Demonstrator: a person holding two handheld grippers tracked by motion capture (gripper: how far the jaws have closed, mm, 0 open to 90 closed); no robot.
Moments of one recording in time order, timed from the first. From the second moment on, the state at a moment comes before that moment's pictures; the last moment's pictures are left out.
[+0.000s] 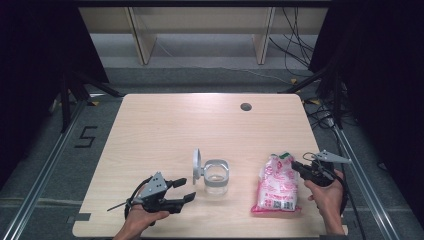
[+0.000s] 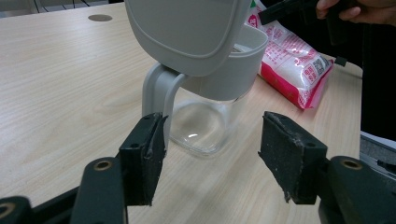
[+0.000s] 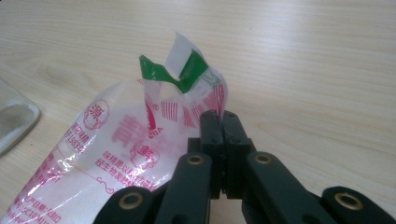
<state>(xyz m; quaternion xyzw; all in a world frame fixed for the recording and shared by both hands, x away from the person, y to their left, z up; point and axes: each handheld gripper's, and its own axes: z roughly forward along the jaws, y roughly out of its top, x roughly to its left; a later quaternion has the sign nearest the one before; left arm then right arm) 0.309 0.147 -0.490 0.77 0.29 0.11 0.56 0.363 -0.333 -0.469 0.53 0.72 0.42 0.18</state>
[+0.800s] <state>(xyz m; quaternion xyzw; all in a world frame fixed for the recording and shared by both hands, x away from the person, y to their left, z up) 0.308 0.145 -0.490 0.77 0.29 0.10 0.55 0.355 -0.342 -0.482 0.58 0.68 0.42 0.13</state>
